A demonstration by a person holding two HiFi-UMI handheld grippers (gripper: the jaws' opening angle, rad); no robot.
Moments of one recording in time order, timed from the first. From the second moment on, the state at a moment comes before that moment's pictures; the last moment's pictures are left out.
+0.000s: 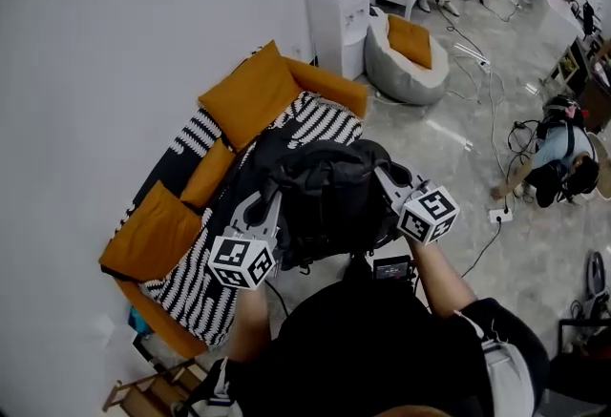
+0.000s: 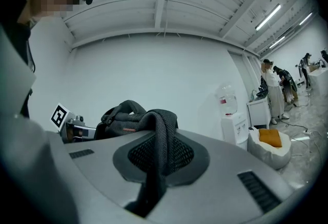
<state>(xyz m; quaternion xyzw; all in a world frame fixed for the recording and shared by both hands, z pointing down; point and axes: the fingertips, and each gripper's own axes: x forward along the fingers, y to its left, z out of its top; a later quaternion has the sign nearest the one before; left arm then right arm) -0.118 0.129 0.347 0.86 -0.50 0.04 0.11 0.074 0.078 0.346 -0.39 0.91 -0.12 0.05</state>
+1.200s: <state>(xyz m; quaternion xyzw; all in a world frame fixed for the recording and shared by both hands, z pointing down) -0.067 -0.129 0.361 0.85 -0.51 0.03 0.12 0.124 -0.183 0.360 -0.36 0.92 -0.12 0.03</state>
